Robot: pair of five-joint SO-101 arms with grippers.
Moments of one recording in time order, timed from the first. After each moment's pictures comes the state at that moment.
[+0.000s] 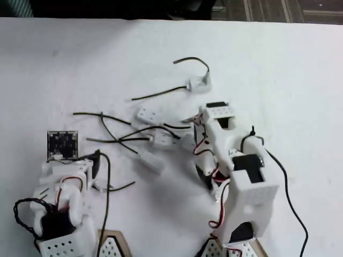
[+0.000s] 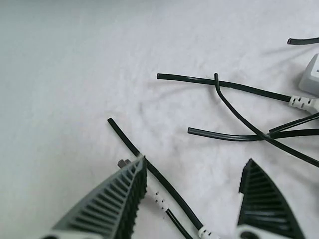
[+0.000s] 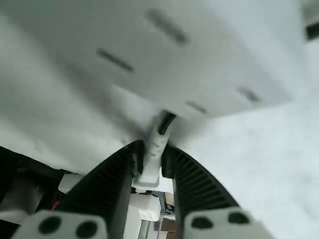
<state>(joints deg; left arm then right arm) -20.5 -104.0 89.3 63.8 -13.8 -11.6 22.9 18.5 88.5 24.4</state>
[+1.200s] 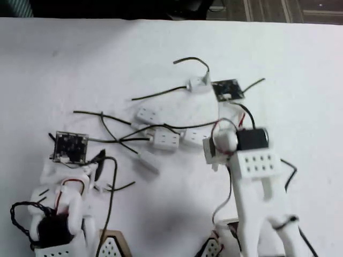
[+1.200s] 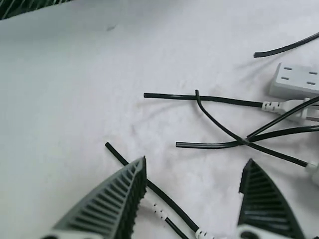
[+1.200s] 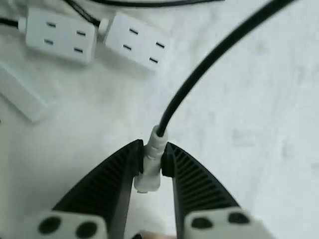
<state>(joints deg) -15.6 -104.1 81.4 68.6 -18.2 -10.5 -38.6 38.2 80.5 1.3</state>
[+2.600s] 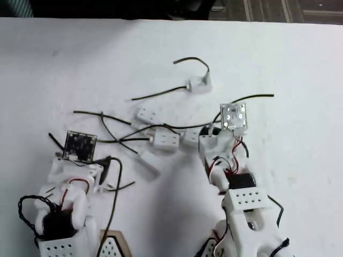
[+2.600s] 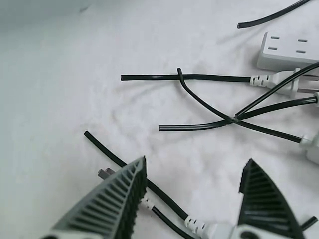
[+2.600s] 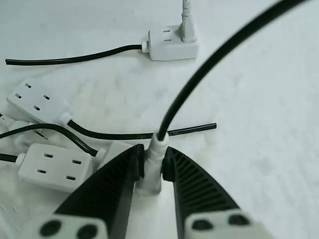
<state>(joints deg) -13.8 -104.3 86.9 68.1 -19.7 -10.5 -51.7 78.8 19.0 -0.9</state>
